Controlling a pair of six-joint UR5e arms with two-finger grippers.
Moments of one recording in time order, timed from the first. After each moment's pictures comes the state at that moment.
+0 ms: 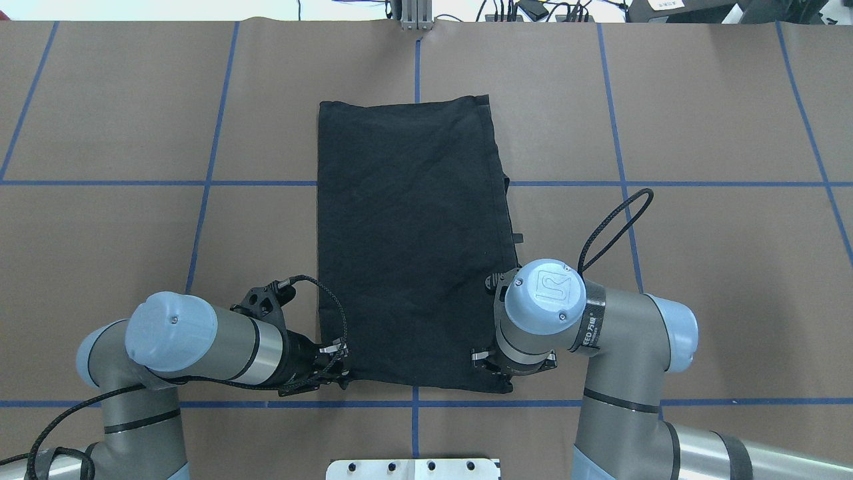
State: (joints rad) left arm -0.31 -1.87 -1.83 -2.27 -1.92 -1.90; right arm 0.33 -1.14 1.87 -1.59 1.96 1.34
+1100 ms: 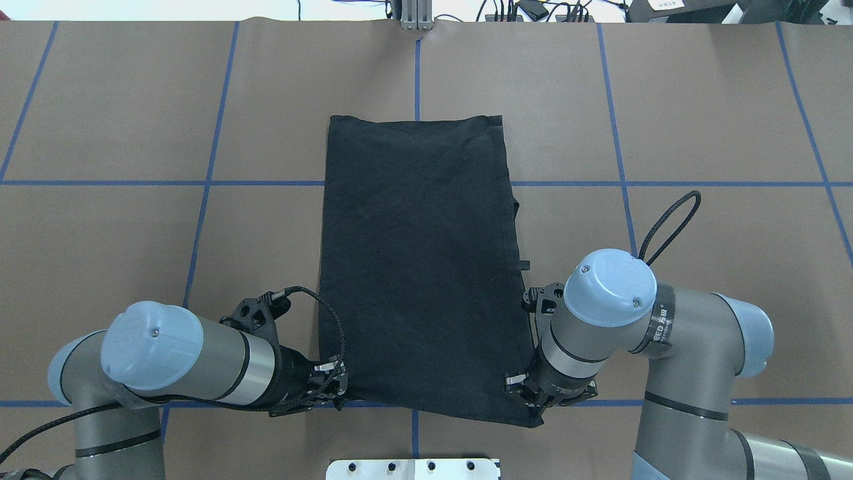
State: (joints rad) left arm -0.27 -1.84 -1.96 -2.14 -1.93 -1.90; right arm 0.35 -1.28 2.00 -1.59 2.18 1.33
